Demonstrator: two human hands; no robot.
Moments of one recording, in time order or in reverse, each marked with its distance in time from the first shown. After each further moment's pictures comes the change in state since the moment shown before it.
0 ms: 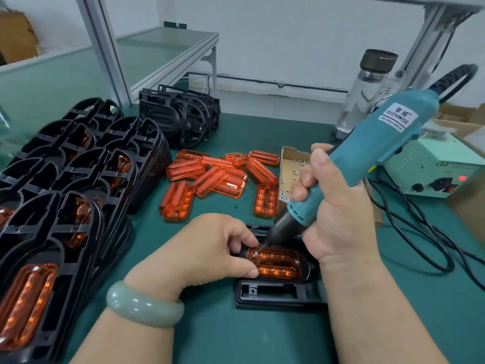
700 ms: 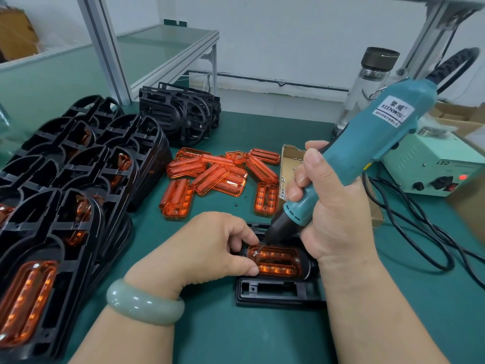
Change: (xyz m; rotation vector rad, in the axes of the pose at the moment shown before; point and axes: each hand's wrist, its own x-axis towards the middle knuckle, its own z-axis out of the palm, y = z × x) left_hand 0.000 -0.001 0.000 0.003 -0.006 0.014; right_hand -0.004 -0.003 0.003 -0.059 -0.047 -0.009
